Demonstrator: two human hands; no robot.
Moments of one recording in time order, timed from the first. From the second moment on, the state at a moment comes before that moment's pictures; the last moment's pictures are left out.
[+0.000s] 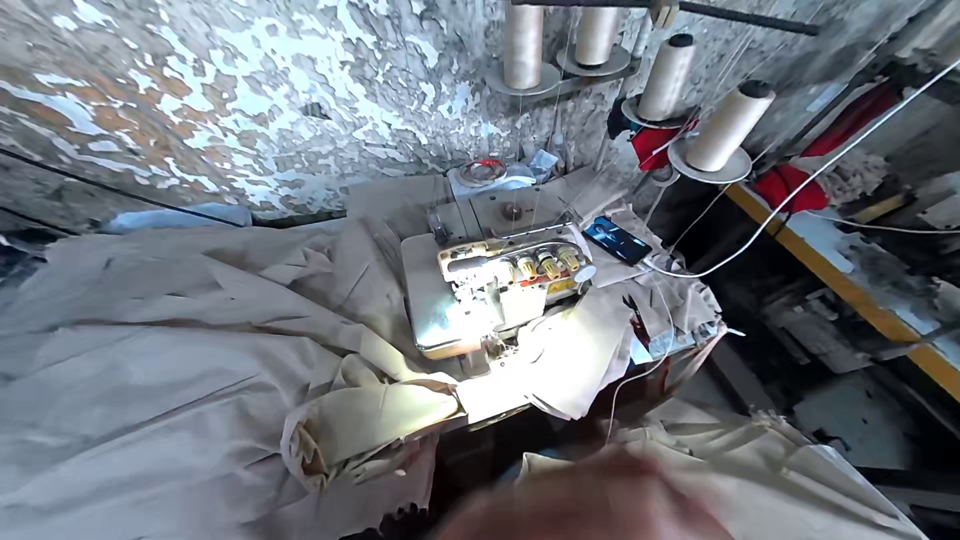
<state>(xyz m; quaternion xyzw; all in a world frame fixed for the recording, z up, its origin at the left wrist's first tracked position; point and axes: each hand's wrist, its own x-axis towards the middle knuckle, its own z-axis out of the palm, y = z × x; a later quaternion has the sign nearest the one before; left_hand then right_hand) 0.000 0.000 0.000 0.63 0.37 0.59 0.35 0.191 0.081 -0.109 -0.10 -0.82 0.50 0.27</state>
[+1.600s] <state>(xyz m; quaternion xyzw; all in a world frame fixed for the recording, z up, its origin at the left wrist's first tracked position) -0.096 0.016 -0.132 0.62 0.42 0.03 0.66 0.210 0.107 -0.083 -0.06 -0.83 0.50 0.26</state>
